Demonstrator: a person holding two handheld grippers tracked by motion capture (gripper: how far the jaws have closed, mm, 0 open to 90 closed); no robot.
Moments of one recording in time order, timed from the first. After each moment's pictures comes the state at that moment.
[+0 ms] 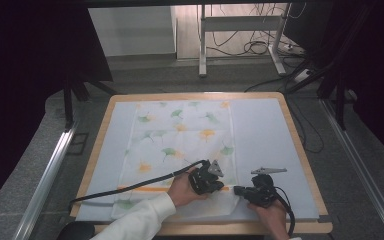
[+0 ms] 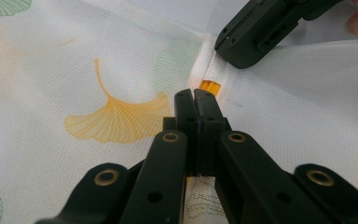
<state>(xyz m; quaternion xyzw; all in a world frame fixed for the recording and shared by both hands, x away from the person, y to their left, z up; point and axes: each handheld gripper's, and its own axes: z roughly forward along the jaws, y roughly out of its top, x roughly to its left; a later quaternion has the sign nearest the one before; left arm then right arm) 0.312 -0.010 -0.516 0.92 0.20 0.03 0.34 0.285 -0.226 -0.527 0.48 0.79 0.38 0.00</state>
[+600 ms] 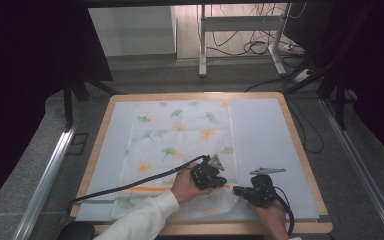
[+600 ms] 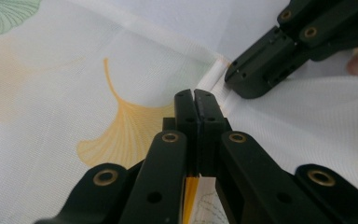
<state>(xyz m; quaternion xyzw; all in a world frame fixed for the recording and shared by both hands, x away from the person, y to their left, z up) 0.326 -0.013 -0.517 0.90 0.22 0.01 0.36 0.285 -0.223 -0.526 0.48 0.79 0.37 0.01</state>
